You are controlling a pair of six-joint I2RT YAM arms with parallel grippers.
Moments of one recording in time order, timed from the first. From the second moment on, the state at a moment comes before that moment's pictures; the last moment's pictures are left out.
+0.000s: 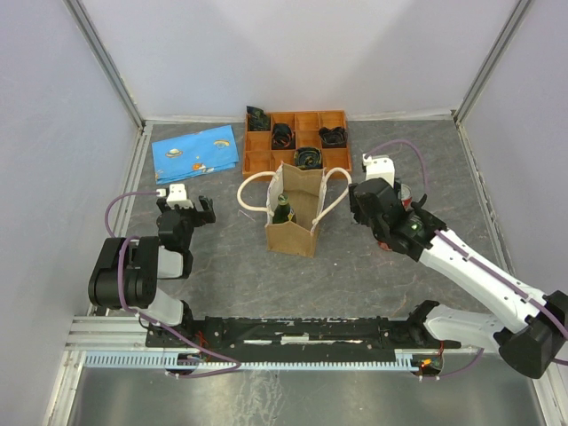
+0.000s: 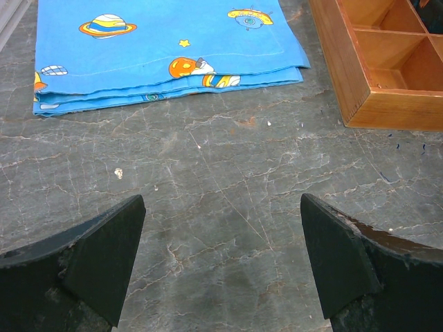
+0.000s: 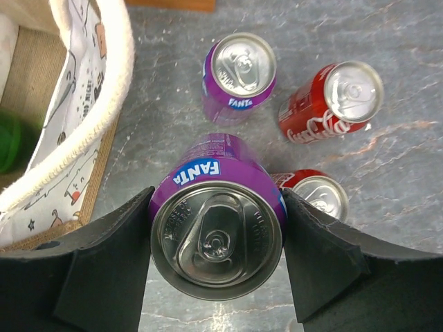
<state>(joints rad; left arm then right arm) 0.02 1.53 0.23 1.15 0.03 -0.06 0.73 1.10 0.99 -0.62 0.61 0.36</state>
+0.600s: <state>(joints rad) 0.02 1.53 0.23 1.15 0.03 -0.06 0.59 1.24 0.90 -0.55 0.36 0.43</state>
